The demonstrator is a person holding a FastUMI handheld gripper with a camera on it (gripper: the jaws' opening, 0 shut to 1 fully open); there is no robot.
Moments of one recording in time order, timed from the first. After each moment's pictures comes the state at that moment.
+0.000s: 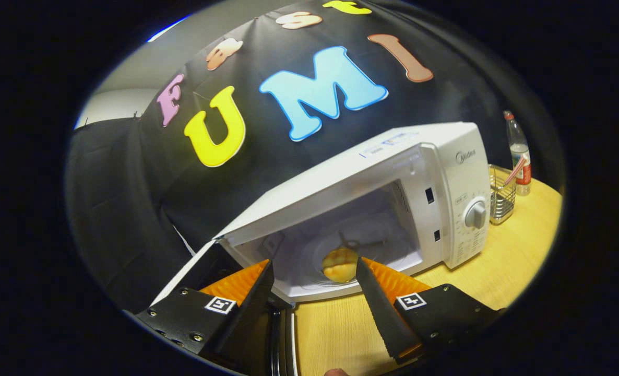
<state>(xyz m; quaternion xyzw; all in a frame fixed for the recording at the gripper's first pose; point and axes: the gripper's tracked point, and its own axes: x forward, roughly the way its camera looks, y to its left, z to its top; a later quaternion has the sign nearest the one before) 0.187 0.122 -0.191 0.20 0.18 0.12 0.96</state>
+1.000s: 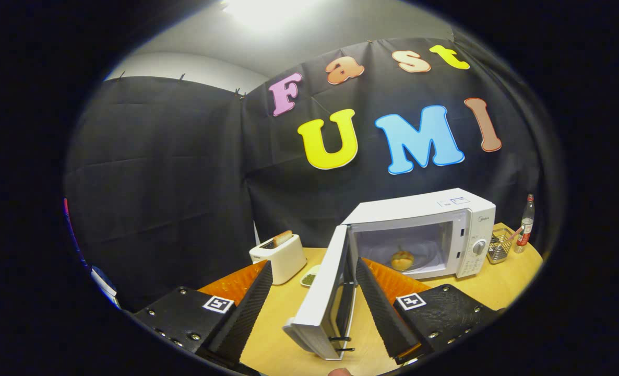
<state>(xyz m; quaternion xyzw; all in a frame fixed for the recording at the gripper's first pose) -0.028 0.234 -0.082 0.08 0.10 0.28 0.95</state>
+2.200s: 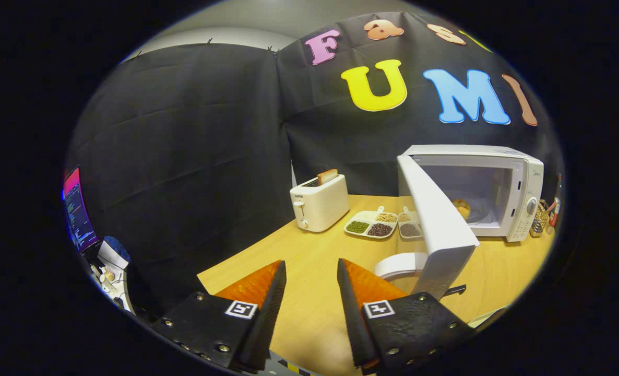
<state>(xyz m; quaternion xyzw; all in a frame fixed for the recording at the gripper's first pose) -0.063 0.298 -0.195 0.02 0.22 0.35 0.91</state>
